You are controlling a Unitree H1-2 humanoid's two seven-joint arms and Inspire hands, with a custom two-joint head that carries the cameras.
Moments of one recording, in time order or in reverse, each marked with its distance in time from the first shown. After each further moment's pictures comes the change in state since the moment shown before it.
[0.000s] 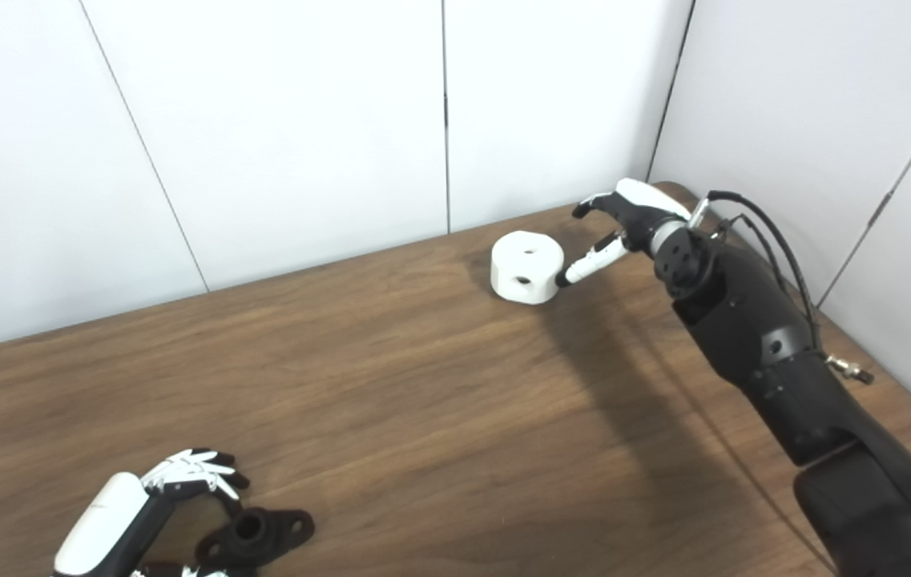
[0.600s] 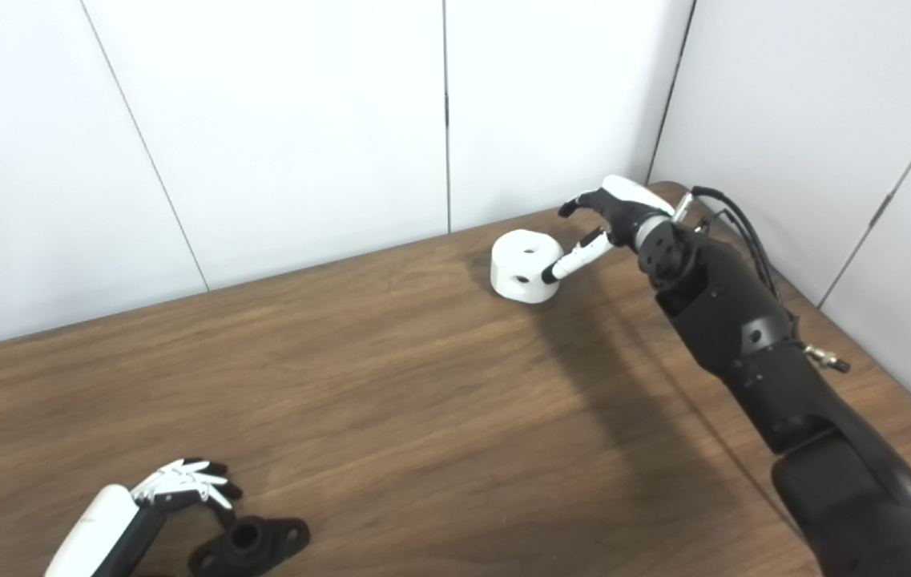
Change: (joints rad) left arm 0.049 0.002 0.017 -0.068 -0.012 0.031 -0.012; right arm -0.049 0.037 0.012 0.045 0.007 0.000 -0.003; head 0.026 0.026
